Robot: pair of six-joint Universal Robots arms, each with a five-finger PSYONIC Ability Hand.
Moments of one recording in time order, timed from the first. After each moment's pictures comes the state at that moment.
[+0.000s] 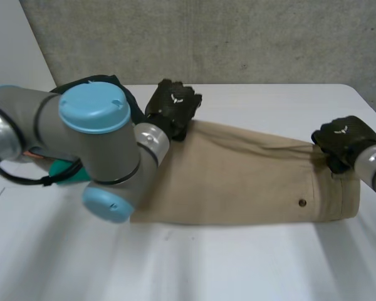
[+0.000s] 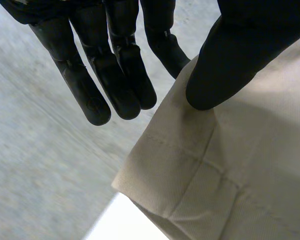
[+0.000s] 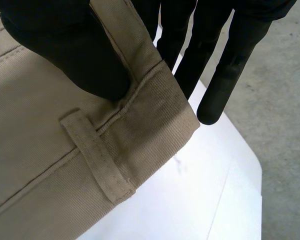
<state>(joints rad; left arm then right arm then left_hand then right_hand) 4.04 -2.23 -1.06 3.30 -1.57 3.66 1.69 -1.25 1.55 0.05 1.38 2.44 1.15 1.19 1.19 1.20 0.98 1.11 1.17 1.19 1.20 1.03</state>
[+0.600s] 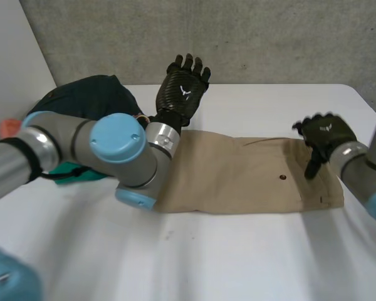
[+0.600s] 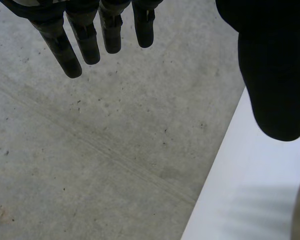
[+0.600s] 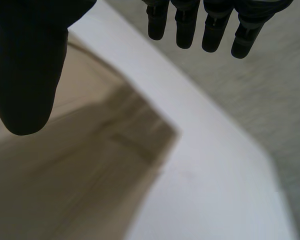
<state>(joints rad) 4.05 -2.40 -1.02 3.68 -1.56 3.84 1.77 -1.09 1.44 0.00 1.48 2.66 0.19 0.21 0.21 0.20 0.05 0.22 0.21 0.21 0.21 0.05</state>
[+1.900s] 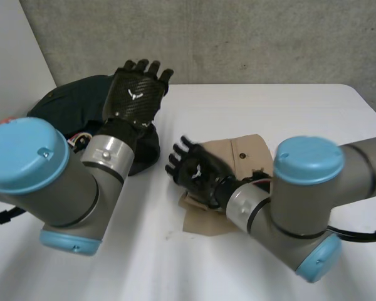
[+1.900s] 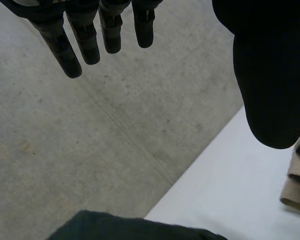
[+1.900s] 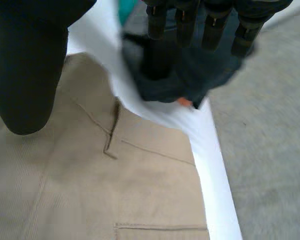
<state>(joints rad) 4.10 -1.90 -1.55 3.64 -1.63 3.57 2.21 -1.04 1.47 -0.18 1.22 2.22 0.19 0.20 0.21 0.20 0.05 0.22 0.21 0.20 0.20 0.05</state>
